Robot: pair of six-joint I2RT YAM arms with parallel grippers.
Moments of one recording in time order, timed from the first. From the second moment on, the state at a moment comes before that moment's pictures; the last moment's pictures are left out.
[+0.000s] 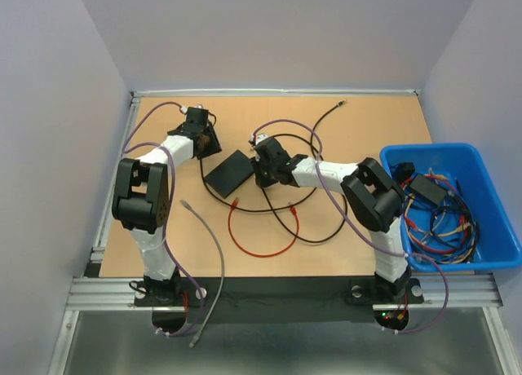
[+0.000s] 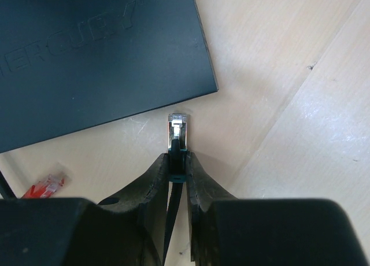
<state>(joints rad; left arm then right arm) -0.21 1.85 1.25 -0.30 -0.06 -0.52 0.77 2.07 1.40 -0.16 0.07 0.29</state>
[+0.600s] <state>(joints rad) -0.18 1.96 1.17 0.05 0.25 -0.43 0.77 2.06 1.39 -0.15 0.01 0.29</state>
